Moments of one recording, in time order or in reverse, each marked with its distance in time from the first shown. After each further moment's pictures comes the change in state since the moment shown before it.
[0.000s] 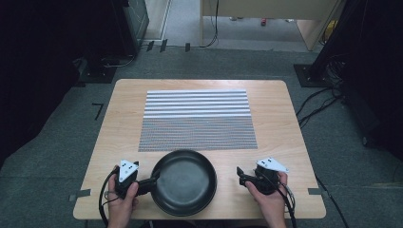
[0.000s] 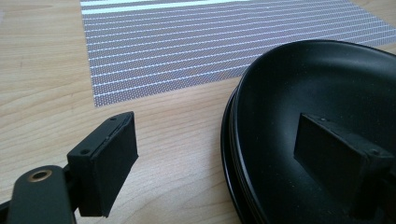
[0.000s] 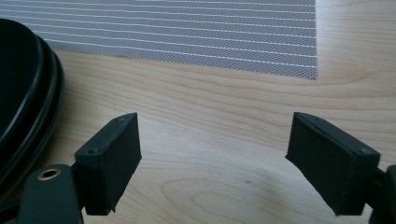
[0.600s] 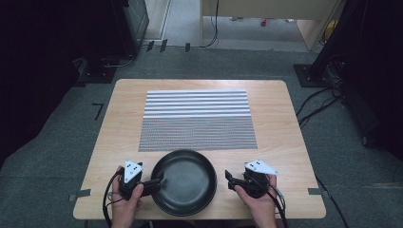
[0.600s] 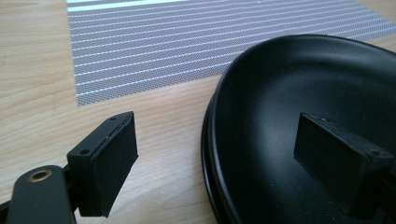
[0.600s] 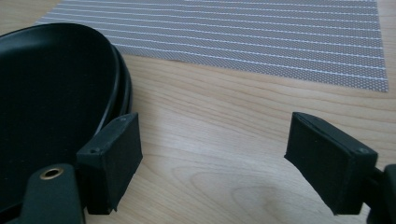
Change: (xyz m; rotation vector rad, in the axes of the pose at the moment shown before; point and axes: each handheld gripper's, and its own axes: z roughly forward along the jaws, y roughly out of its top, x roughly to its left) left arm -0.013 0.000 0.003 0.017 -0.007 0.012; right arm 0.035 0.002 -0.002 -0.008 0.082 -0.023
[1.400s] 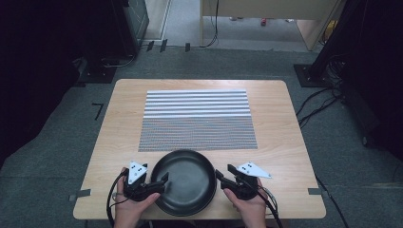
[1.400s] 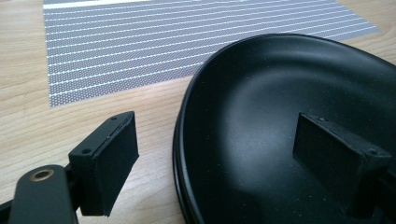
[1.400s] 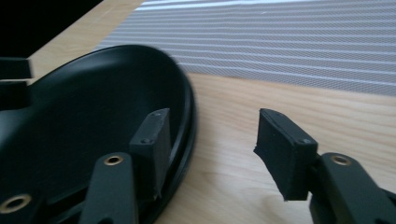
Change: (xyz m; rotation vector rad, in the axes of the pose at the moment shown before) left arm -0.012 0.000 0.000 0.004 -0.038 -0.003; right arm 0.025 -0.003 0.007 -0.064 0.151 0.038
